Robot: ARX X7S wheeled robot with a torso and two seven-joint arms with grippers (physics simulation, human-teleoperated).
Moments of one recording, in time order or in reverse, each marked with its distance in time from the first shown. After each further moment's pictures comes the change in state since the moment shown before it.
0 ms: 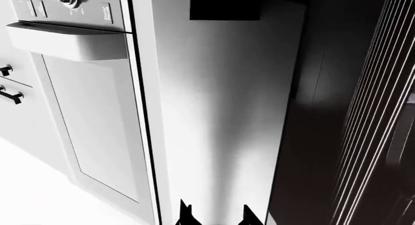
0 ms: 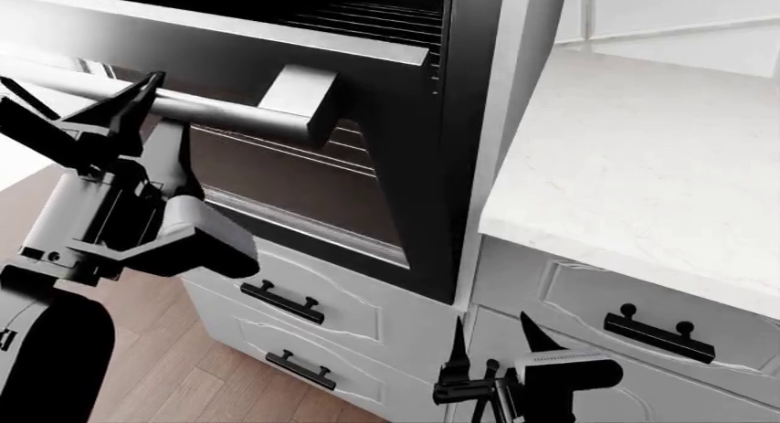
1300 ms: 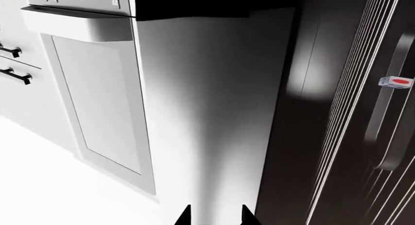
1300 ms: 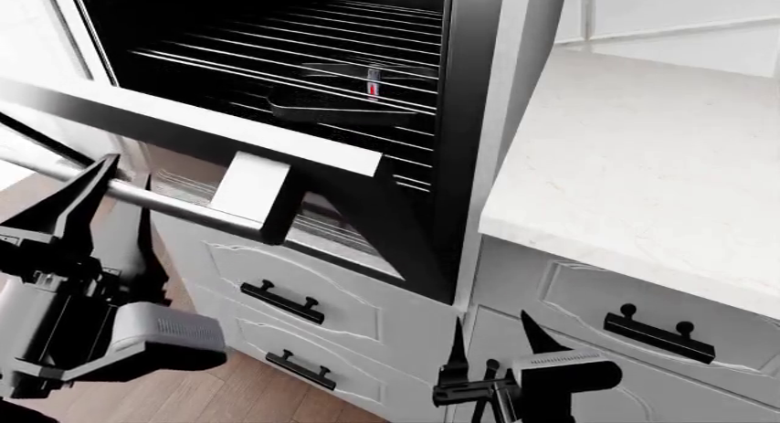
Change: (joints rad) left arm 0.454 -0.136 -0.188 0.212 -0.038 -0.042 -0.207; right arm 0.000 0.020 -0.025 -0.015 -0.028 -0.003 0.028
